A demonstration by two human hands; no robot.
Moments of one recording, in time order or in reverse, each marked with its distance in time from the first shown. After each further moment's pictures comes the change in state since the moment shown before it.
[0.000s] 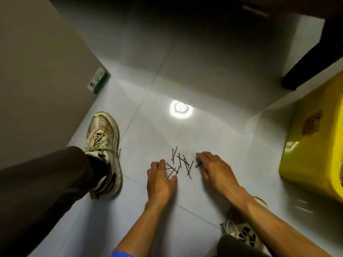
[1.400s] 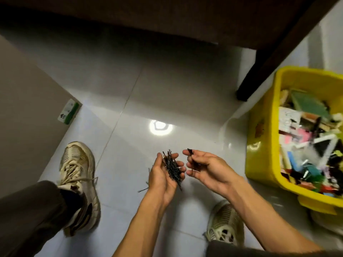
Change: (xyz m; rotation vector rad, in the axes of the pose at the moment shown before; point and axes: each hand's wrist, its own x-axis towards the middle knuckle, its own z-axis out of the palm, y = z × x) left_hand -0.008 0.104 -0.035 -1.471 -0.417 -0.378; right_hand 0.004 -0.024 -0.091 1.827 -0.144 0.530
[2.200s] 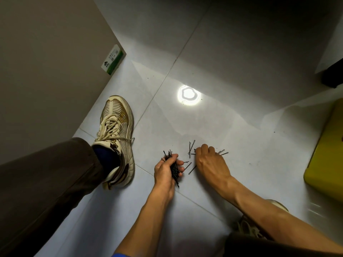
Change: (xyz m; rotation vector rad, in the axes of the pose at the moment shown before) left_hand 0.037 -0.012 -0.123 0.006 0.348 0.080; right_hand 0.081 0.110 0.023 -2.359 0.106 -0.595
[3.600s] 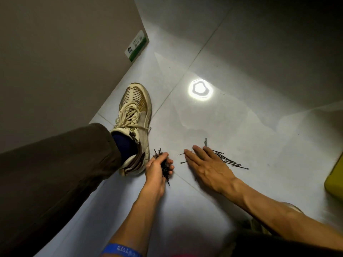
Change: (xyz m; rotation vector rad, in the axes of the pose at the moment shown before) left_hand 0.016 0.019 -0.072 -0.062 0.111 0.018; right_hand 0.004 -0.031 0.024 0.009 0.055 -0.533
